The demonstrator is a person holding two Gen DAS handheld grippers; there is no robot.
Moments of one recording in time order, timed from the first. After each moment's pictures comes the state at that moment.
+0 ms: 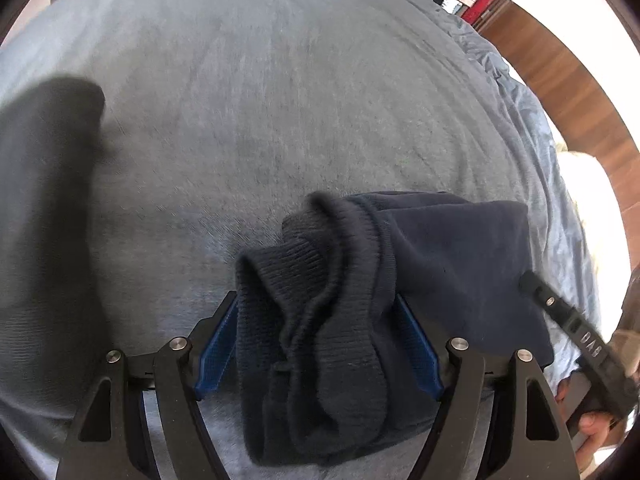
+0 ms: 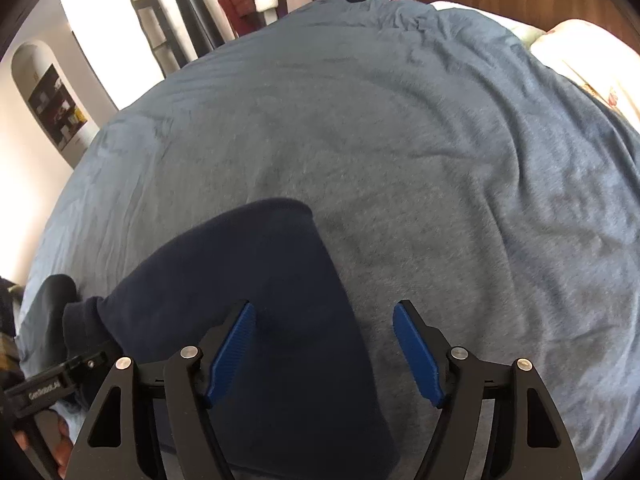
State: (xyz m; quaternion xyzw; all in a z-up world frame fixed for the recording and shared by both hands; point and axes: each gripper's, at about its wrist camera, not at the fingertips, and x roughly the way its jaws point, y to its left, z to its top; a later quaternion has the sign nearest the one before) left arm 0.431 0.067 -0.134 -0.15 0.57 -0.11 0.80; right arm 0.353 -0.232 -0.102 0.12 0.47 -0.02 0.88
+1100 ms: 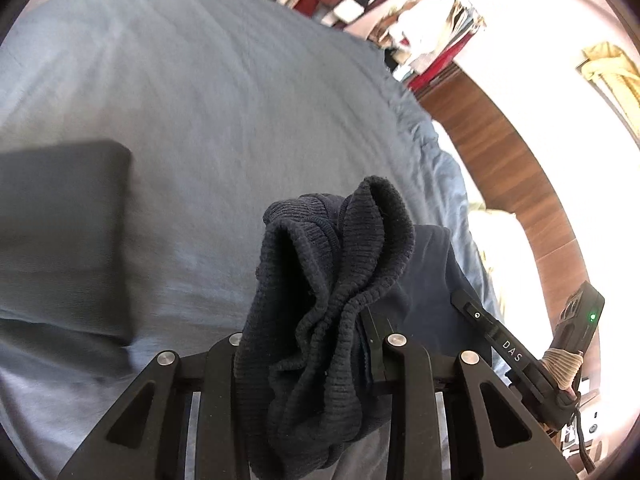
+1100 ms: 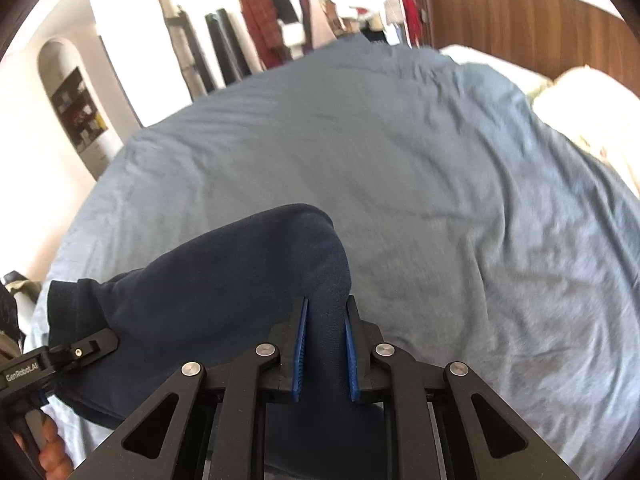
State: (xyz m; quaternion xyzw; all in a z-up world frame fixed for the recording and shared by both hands) left arm 0.372 0.111 -0.020 -0.26 0.47 -0.18 0.83; right arm 0.324 -0.206 -0.017 0.09 0.41 0.00 0.91
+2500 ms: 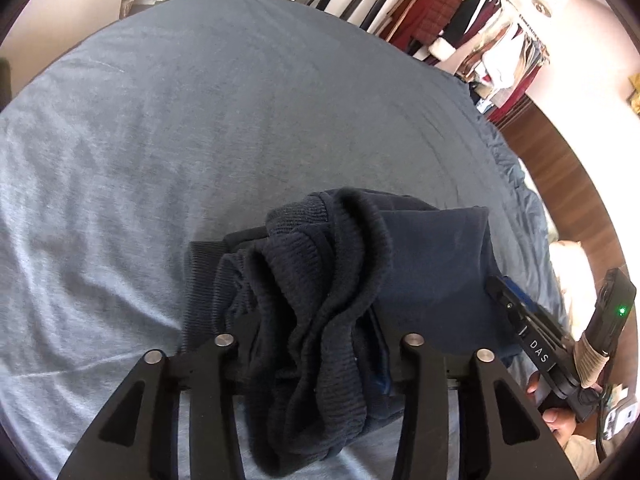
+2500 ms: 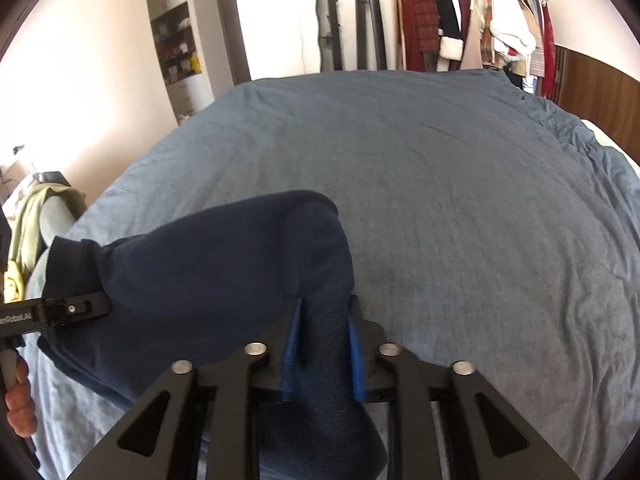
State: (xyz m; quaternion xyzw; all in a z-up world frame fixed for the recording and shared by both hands) left arm 0.355 0.387 -0.060 -0.21 0.48 -0.06 0.85; right arm 0.344 0.082 -0.053 -0.02 0.39 0.12 0.91
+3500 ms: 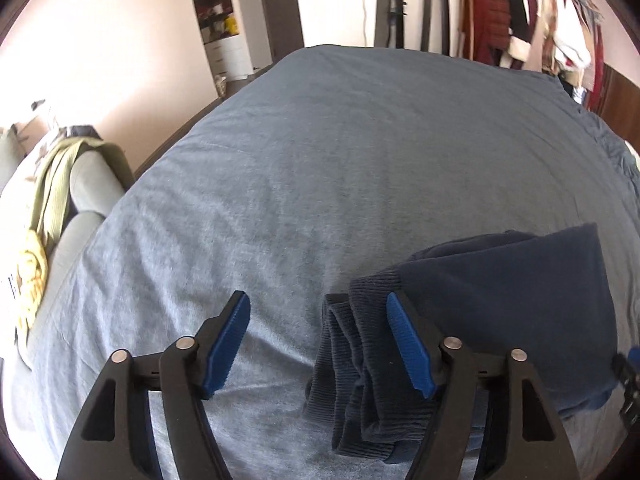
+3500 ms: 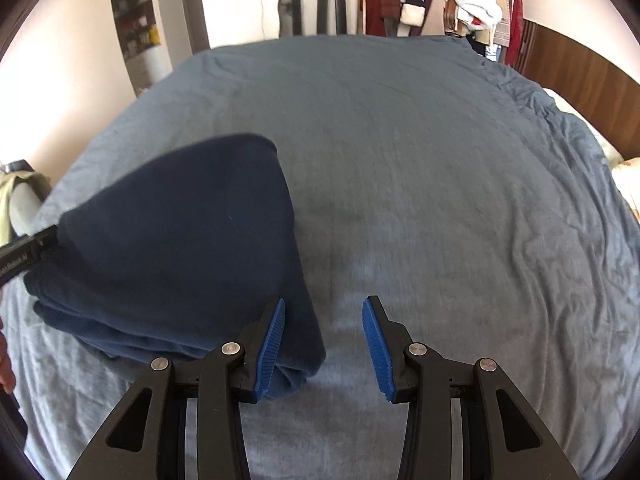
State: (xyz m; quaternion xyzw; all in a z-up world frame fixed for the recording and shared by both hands) left arm 0.341 0.368 -0.038 -0.04 0.43 0.17 0.88; right arm 0.313 0.061 -0.055 -0.04 0.46 0.04 0.89
